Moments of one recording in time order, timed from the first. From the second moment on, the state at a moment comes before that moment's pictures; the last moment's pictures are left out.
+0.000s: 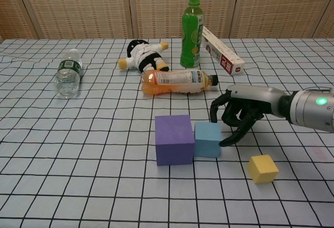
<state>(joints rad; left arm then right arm) -0.06 -1.09 -0.03 -1.70 1.56 1.56 0.15 0.74 -1.53 0.11 -1.34 -1.37 0.64 0.41</state>
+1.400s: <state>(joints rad) -0.06 -1.09 -0.03 -1.70 1.56 1.55 0.15 0.75 -1.50 0.08 -1.34 -1.36 0.64 0.44</state>
